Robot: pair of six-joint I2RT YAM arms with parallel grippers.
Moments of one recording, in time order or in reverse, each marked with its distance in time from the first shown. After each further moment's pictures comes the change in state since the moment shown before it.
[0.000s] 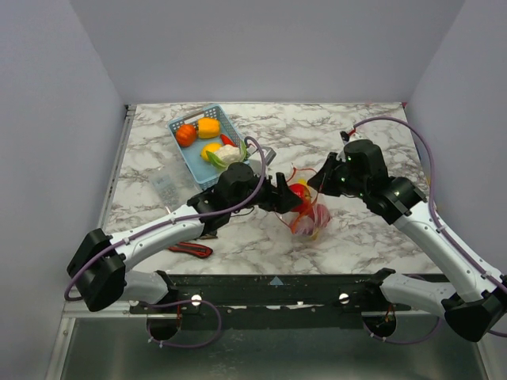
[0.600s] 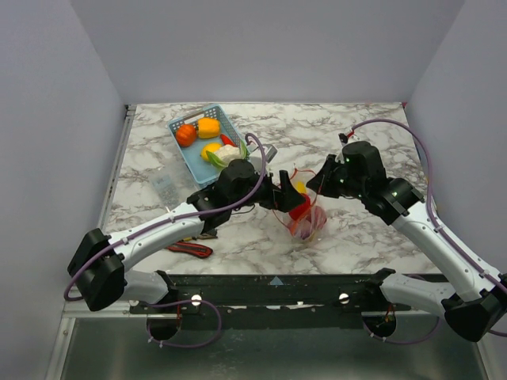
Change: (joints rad) left arm 0.000 0.011 0.048 -0.053 0.002 -0.008; right arm 0.000 0.000 -0.028 0.022 -0.016 0.002
